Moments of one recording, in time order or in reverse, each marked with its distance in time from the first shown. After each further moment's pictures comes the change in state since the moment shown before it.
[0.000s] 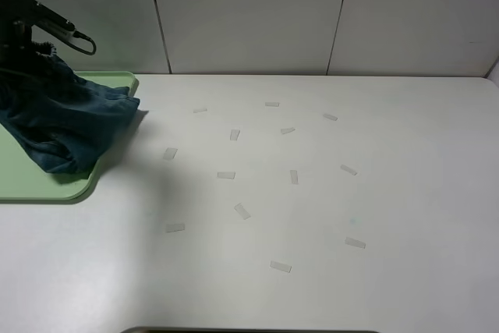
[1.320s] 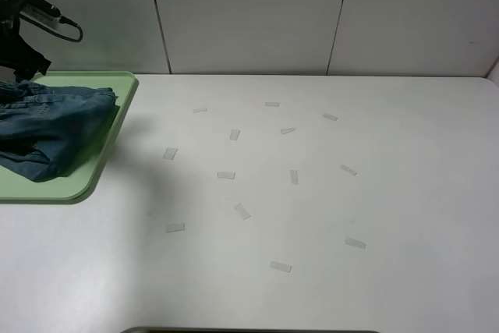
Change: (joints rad) left arm 0.021 0.000 0.008 0.158 -0.066 -0.182; right arm 0.000 0.000 0.000 0.000 0.000 0.000
